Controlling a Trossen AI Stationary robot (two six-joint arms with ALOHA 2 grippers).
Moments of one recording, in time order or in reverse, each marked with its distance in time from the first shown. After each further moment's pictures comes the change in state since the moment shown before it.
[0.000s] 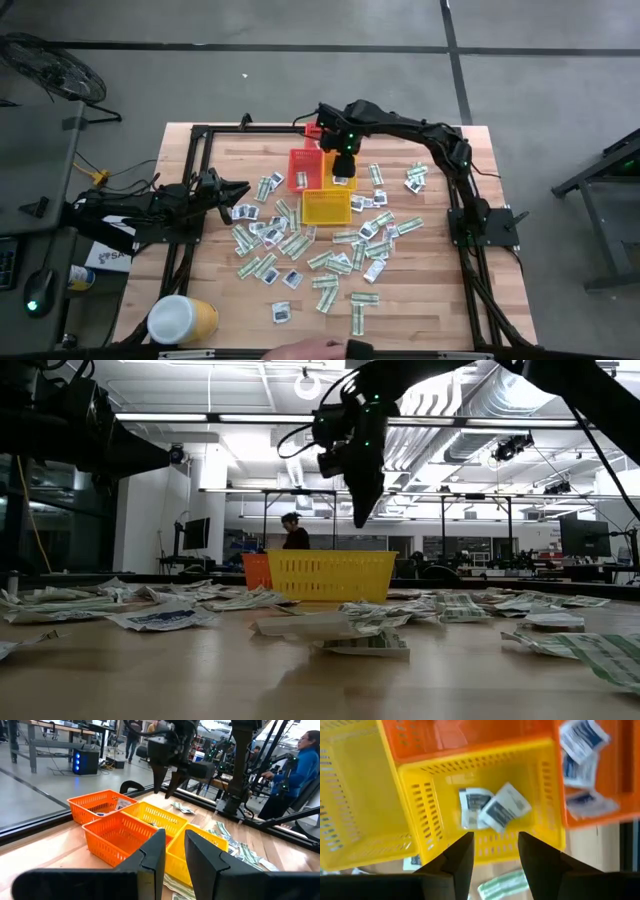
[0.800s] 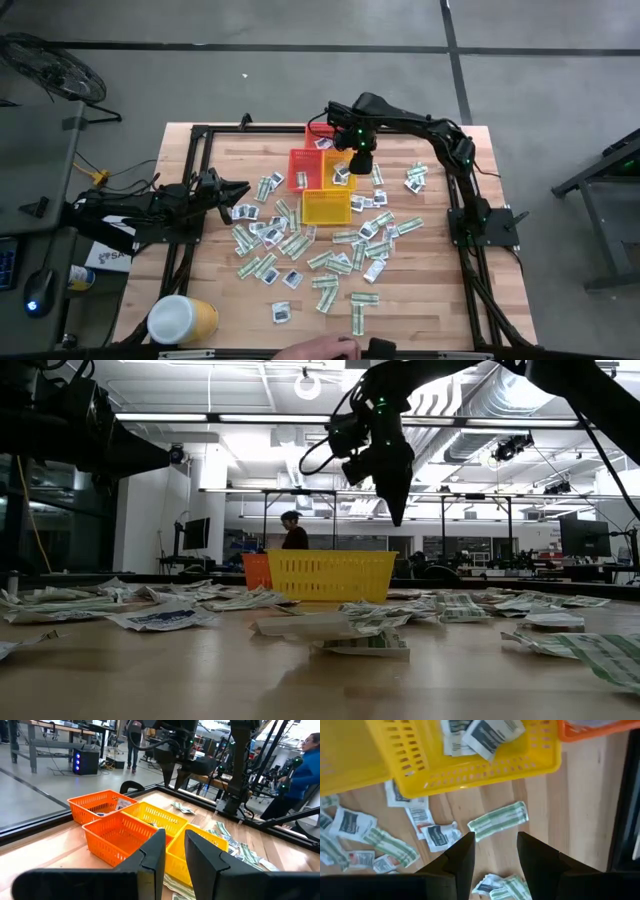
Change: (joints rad) left arm 0.000 0.000 0.000 0.000 -0.001 0.000; right arm -0.047 -0.011 -0.001 -0.259 0.073 -0.072
